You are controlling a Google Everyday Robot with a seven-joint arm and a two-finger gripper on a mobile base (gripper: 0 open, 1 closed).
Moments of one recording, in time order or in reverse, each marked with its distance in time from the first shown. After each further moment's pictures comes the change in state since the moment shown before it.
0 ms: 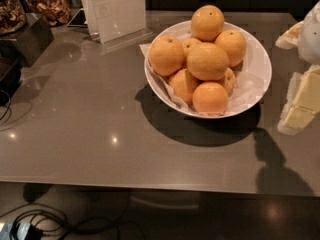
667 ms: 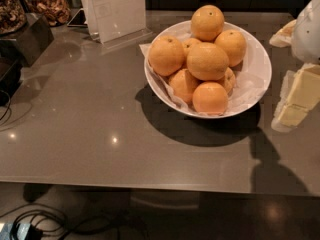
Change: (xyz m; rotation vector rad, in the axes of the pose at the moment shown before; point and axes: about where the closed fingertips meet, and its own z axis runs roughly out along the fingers) arm -0.011 -0.002 0.003 0.000 -0.017 -0.019
